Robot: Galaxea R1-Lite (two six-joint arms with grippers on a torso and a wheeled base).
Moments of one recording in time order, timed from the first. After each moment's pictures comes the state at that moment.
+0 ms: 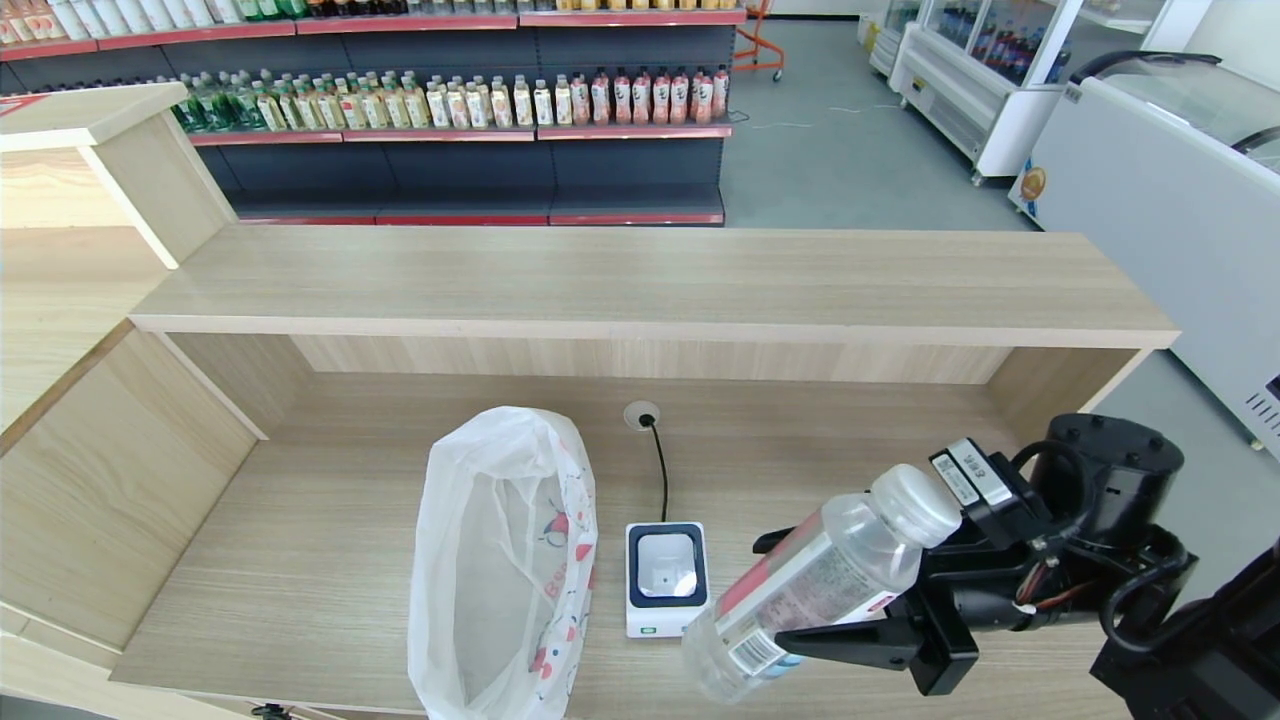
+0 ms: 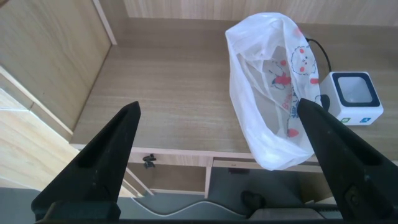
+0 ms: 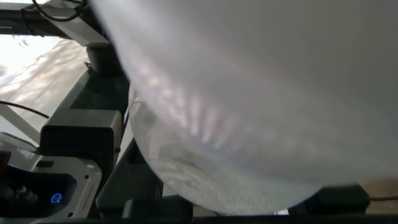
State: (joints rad) left arm 0.00 0.00 0.00 0.00 0.00 0.00; right arm 0.46 1.85 -0.40 -1.39 1.15 -0.21
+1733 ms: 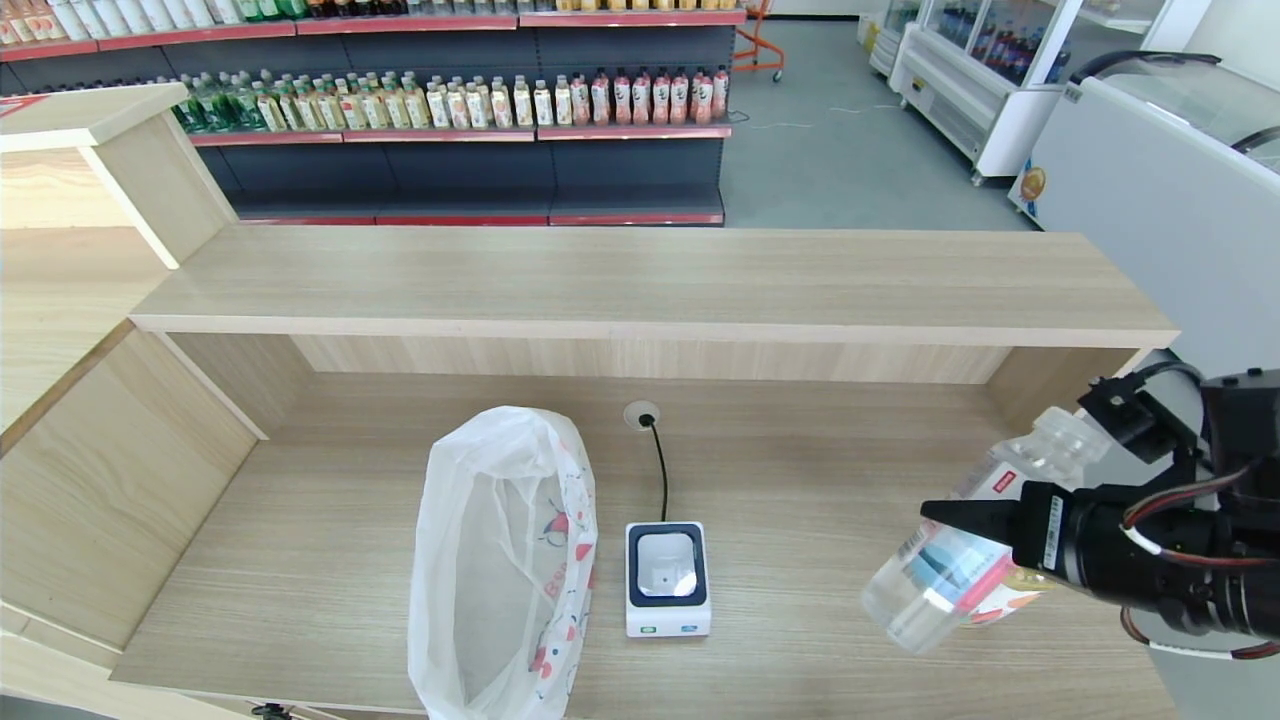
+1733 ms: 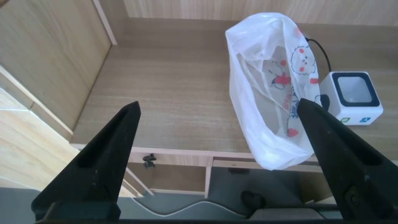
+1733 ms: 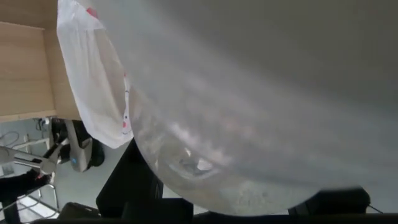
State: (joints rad) left arm 0.00 0.00 0.00 0.00 0.00 0.00; right arm 0.36 1.36 -0.57 -0.26 0.11 0.55
